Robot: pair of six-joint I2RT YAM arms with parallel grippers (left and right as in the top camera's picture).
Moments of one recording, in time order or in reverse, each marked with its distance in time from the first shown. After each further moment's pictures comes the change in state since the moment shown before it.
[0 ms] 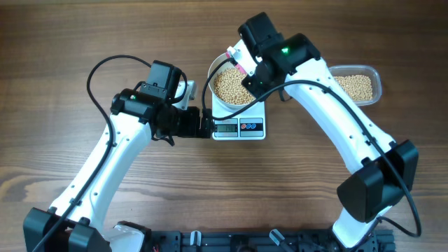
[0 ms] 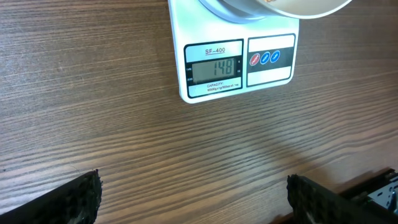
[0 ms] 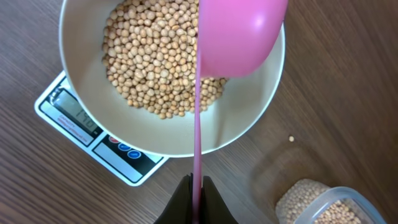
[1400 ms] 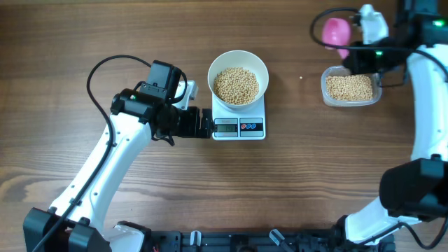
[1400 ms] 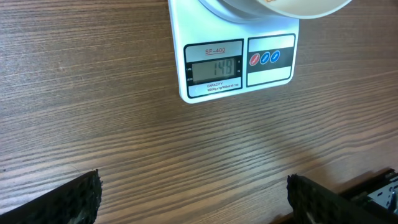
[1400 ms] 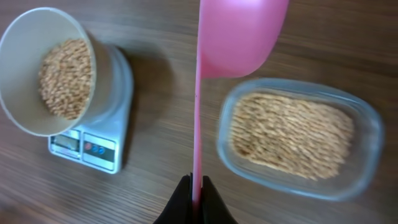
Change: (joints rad) left arm 0.000 0.000 0.000 0.000 0.000 0.000; right arm -0.705 -0.075 0.050 -0.134 -0.470 0.030
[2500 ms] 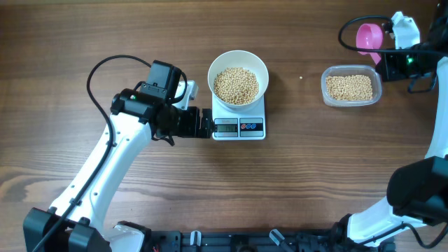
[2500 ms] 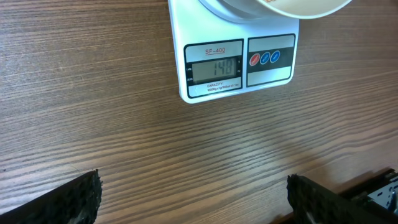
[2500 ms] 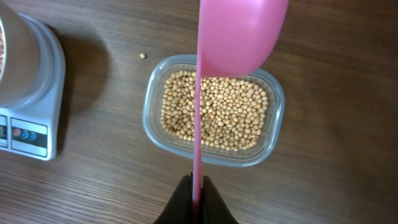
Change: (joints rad) left arm 0.000 0.000 0.000 0.000 0.000 0.000; right arm -0.131 0.000 0.000 -0.002 0.092 -0.179
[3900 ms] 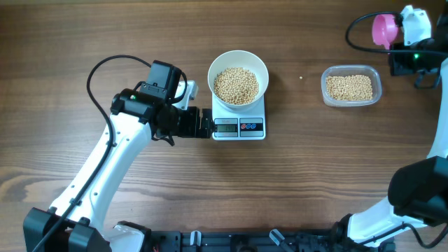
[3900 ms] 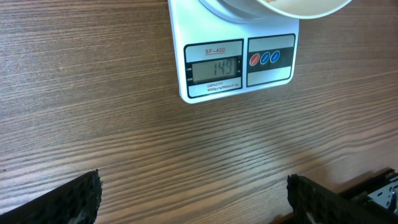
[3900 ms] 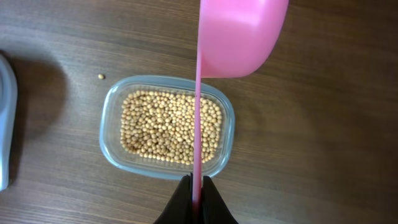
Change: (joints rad) left arm 0.000 0.000 0.000 0.000 0.000 0.000; right arm -0.028 0.000 0.000 0.102 0.083 0.019
